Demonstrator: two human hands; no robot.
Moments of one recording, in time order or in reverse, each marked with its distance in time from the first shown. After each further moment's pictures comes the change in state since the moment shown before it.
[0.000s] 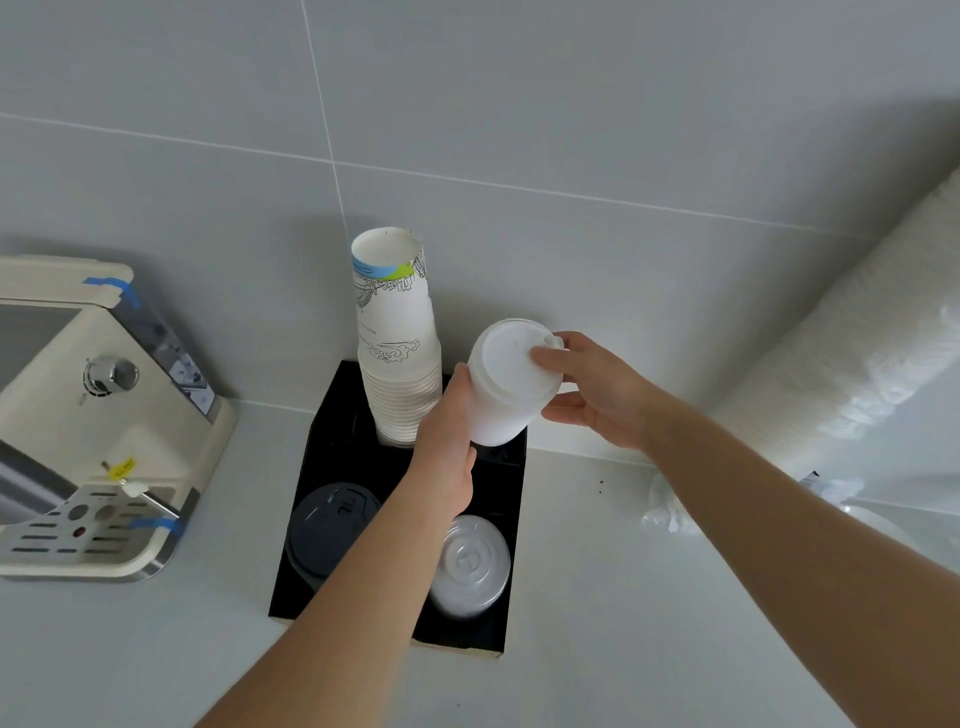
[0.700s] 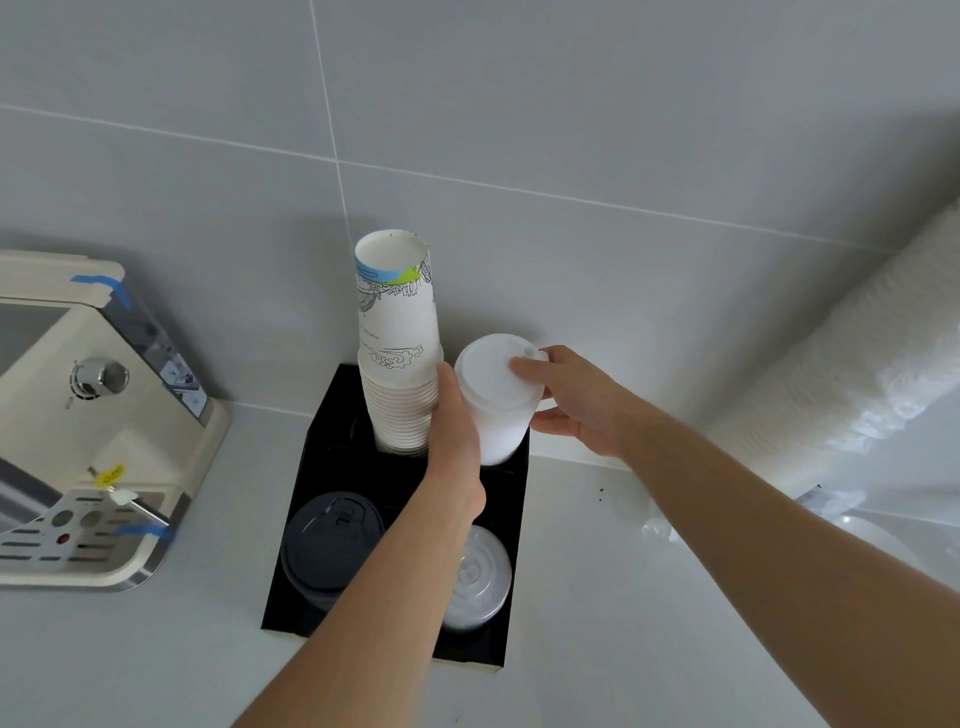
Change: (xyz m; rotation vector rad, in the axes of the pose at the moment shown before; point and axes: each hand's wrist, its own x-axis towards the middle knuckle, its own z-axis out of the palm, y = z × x) left_hand 0.017 -0.006 0.006 -0.044 0.064 0.085; right_hand 0.021 0.005 0.020 -0.068 0.063 0.048
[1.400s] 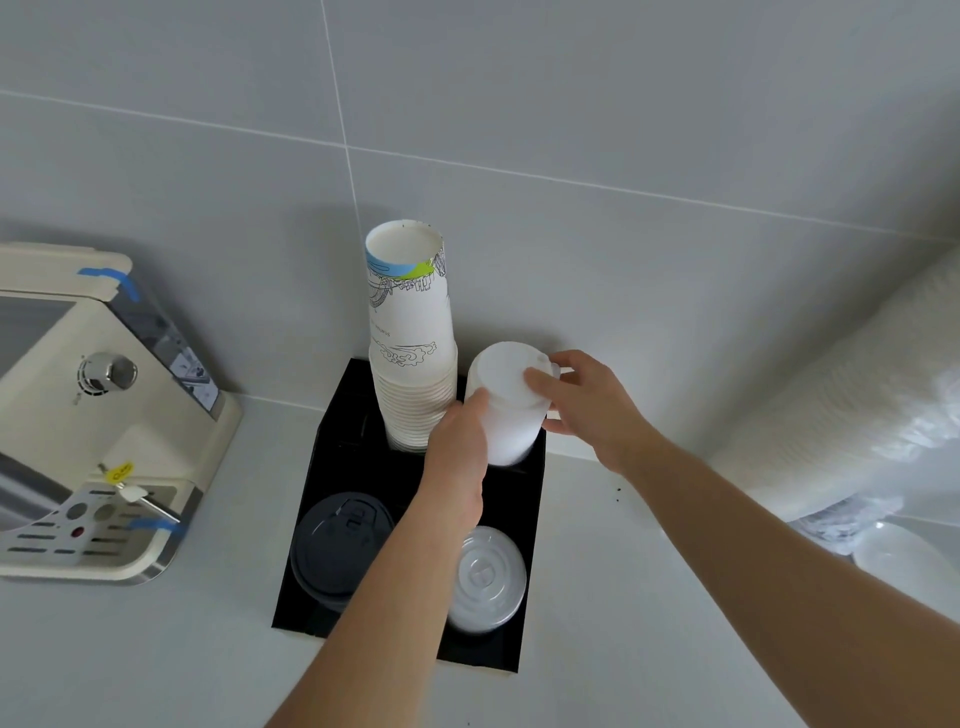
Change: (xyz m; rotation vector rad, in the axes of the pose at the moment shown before) left_hand 0.016 -0.011 -0.019 0.065 -0.032 -0.056; right_hand 0.019 0.027 0.006 -0.030 0.156 -0.134
